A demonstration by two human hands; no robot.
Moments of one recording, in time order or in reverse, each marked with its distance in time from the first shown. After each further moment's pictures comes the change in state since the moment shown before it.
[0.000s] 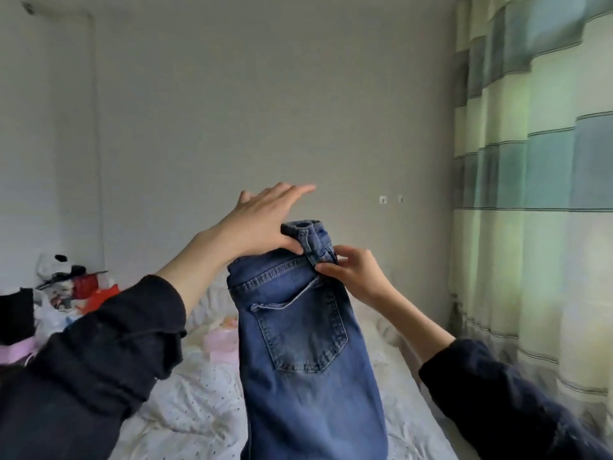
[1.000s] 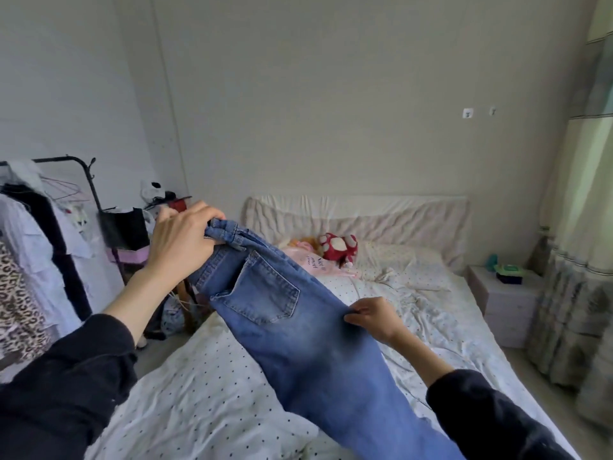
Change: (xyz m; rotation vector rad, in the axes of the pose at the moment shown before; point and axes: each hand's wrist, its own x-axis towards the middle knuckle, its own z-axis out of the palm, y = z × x) left_hand -0.204 -0.100 0.053 0.243 0.101 -0.469; right_hand -0.117 0.139 0.127 -0.231 -0.343 0.339
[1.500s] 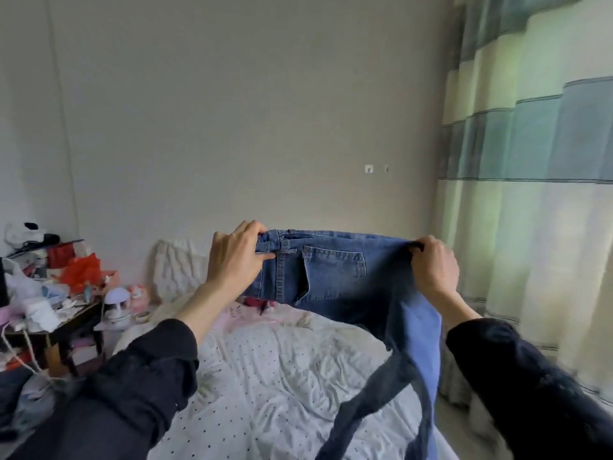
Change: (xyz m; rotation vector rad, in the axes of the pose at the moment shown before) left_hand 0.082 0.186 0.045 -0.356 0.045 0.111; right_hand -0.009 0.018 -0.250 -0.382 0.930 0.210
